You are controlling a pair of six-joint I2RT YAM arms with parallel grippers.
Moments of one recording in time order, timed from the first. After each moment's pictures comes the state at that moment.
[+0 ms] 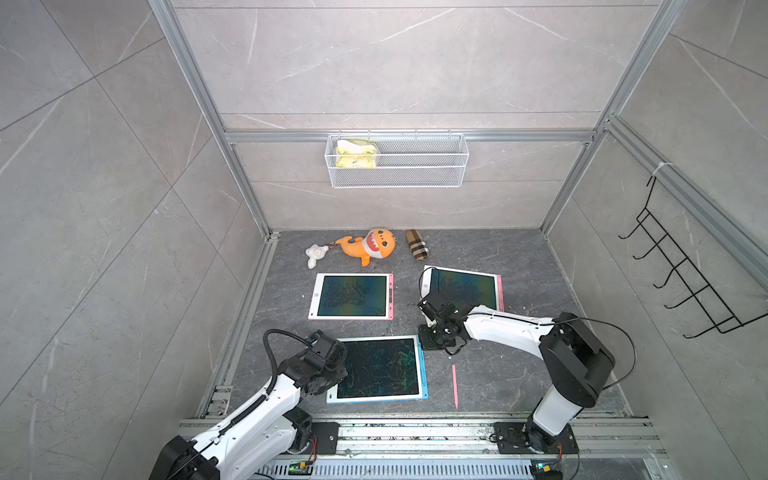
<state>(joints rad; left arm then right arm) -0.55 0.88 0.35 -0.67 -0.04 -1.03 0.78 1.70 1.02 -0.57 -0.11 0.63</state>
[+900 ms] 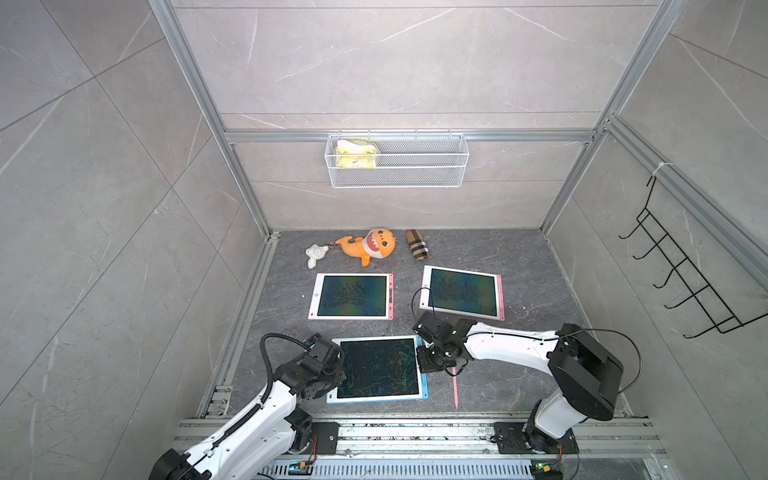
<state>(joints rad) -0.55 0.79 0.33 -0.71 -0.04 -1.03 0.92 1.66 0.93 -0.56 -0.12 0.72</state>
